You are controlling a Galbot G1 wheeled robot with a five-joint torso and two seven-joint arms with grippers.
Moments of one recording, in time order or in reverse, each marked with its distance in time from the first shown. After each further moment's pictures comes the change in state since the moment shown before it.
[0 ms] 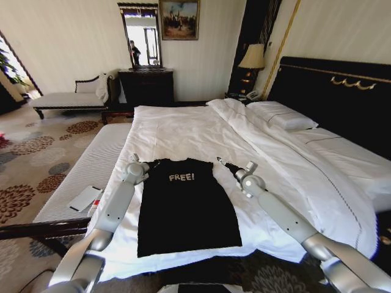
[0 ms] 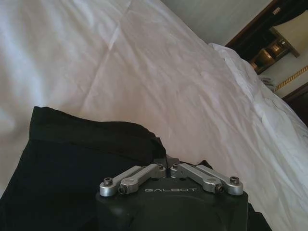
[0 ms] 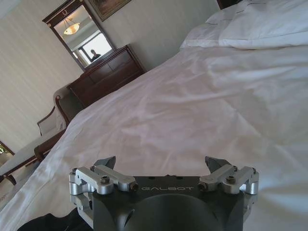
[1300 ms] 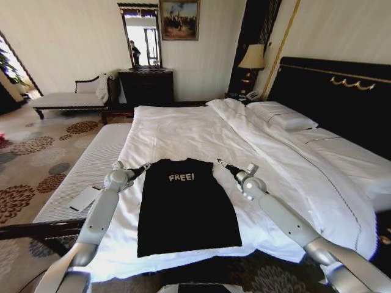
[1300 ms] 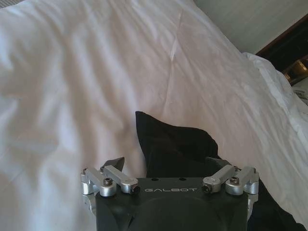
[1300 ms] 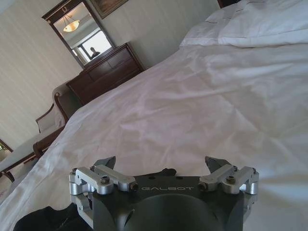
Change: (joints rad) left arm 0.155 0.116 -0.160 -0.096 -0.069 0.053 -0.031; right arm -0.033 -0.004 0.011 0.027 -0.019 0.000 0.009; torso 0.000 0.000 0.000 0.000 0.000
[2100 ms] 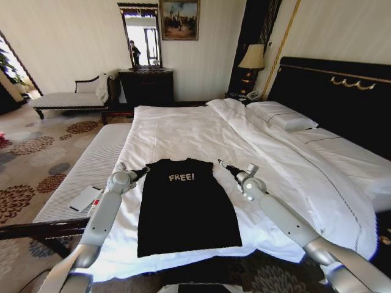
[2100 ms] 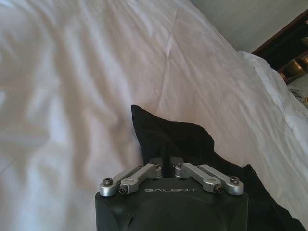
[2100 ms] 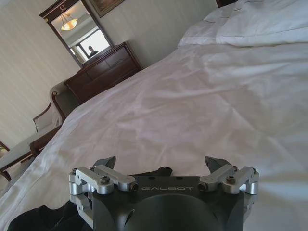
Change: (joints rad) left arm 0.005 -0.011 0.010 0.007 0.021 -0.015 0.030; right arm 0.006 0.007 -0.004 -0.020 -0.008 0.000 -0.004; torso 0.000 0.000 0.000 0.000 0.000
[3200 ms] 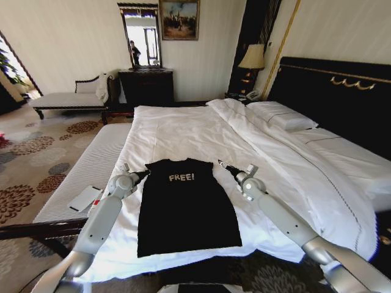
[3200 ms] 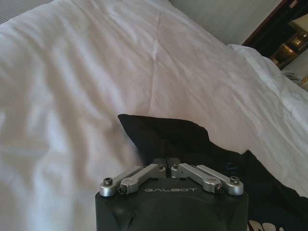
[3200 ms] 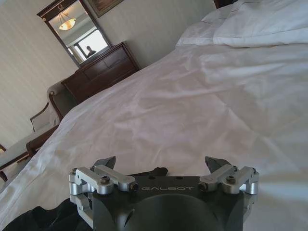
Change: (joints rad) left arm 0.049 0.053 0.046 -0.093 0.094 -0.017 0.038; right arm -0.003 0.002 0.004 -0.012 -0.011 0.003 -0.003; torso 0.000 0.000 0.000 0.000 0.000
